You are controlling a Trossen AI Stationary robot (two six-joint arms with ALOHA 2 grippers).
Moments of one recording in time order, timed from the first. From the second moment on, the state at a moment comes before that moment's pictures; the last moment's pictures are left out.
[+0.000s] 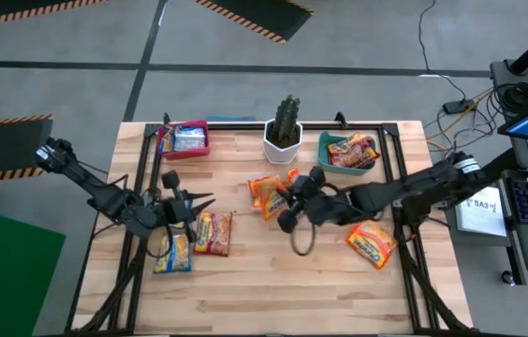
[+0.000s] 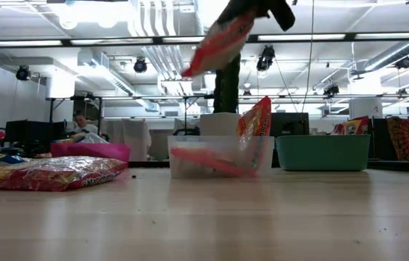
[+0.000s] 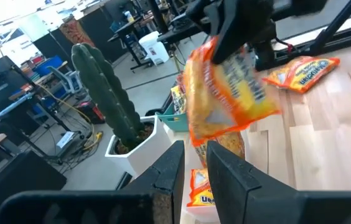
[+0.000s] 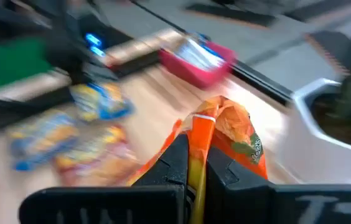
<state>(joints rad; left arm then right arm) -0.59 0.91 0.73 -0.17 -1.01 0.14 0.25 1.52 1.25 -0.30 0.71 0.50</state>
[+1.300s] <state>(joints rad) -0.59 1.01 0.69 -0.17 -1.01 0.08 0.07 2.15 1.74 -0.99 0.76 0.27</state>
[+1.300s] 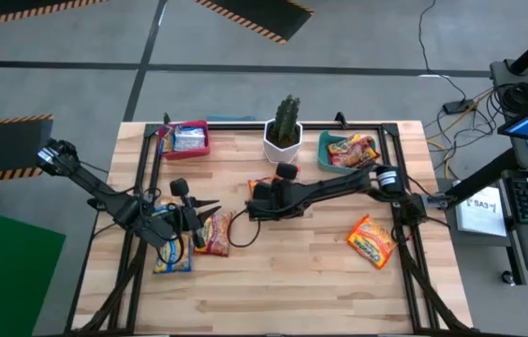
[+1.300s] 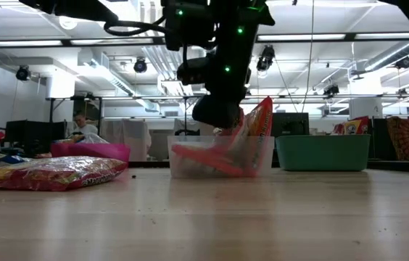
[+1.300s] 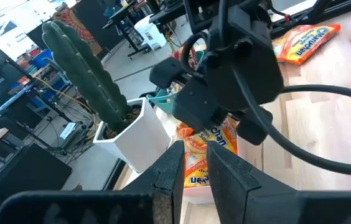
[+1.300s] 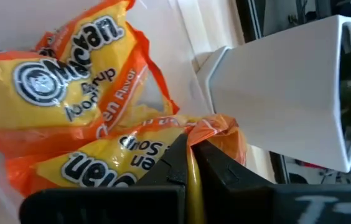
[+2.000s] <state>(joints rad) -0.59 1.01 0.69 -0.16 -1.01 -0.01 0.15 2.02 1.74 -0.99 0.70 0.42</state>
